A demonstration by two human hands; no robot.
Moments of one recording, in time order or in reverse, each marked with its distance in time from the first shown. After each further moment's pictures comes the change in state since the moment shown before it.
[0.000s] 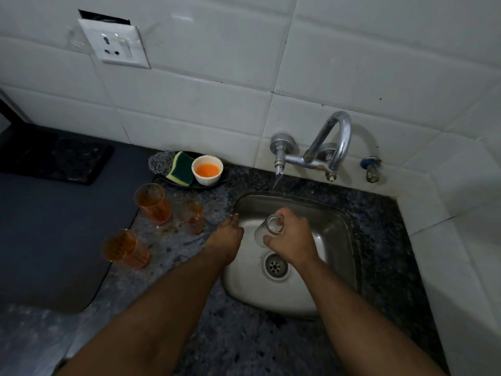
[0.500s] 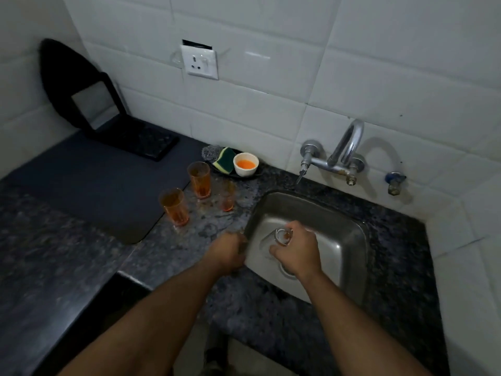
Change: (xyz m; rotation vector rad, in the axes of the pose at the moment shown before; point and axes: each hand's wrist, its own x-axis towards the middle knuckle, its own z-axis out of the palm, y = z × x) left_hand -0.154 0.044 -0.008 -0.365 0.114 -0.289; right_hand -0.095 0.008 -0.007 0.036 -0.083 -0.099
